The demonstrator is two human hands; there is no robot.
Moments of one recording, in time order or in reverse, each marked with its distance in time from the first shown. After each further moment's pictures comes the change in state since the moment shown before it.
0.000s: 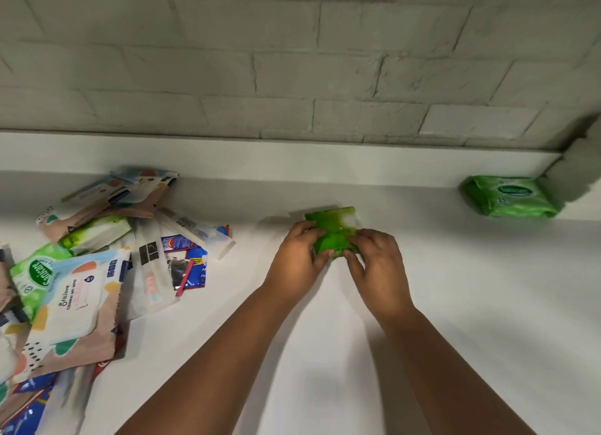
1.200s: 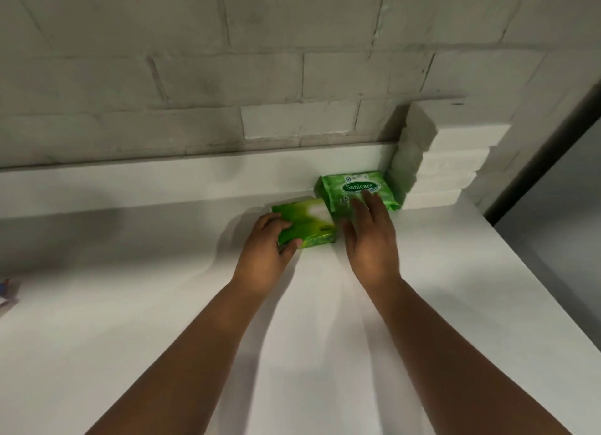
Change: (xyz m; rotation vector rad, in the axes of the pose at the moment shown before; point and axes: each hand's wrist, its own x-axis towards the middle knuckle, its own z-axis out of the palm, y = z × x) left_hand 0.095 0.134 0.199 0.056 -0.010 0.069; right_hand 0.035 0.264 -0.119 -0.129 0.171 0.125
